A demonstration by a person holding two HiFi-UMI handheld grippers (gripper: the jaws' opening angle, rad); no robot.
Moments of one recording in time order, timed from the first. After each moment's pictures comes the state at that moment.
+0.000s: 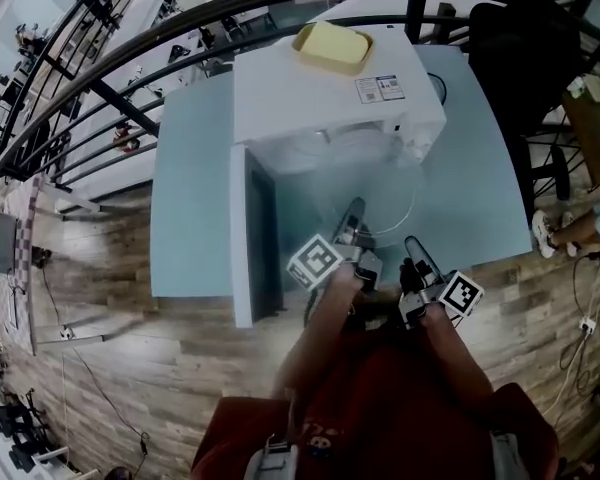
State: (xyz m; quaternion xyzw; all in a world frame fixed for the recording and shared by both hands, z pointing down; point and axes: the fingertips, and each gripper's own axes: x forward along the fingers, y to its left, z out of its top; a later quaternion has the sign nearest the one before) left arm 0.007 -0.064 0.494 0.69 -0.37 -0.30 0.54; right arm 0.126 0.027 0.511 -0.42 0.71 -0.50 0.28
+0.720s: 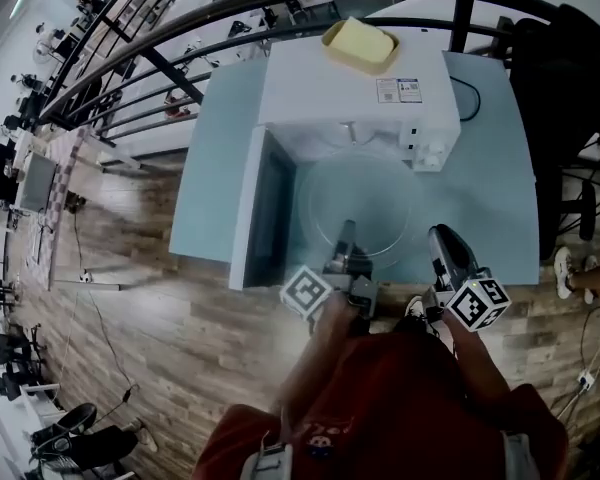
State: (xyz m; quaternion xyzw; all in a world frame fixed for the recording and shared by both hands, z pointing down) left arm 0.000 0.008 0.460 0.61 -0.45 -0.40 0.51; right arm 0.184 0.013 0.448 -0.42 0.84 -0.32 0.12
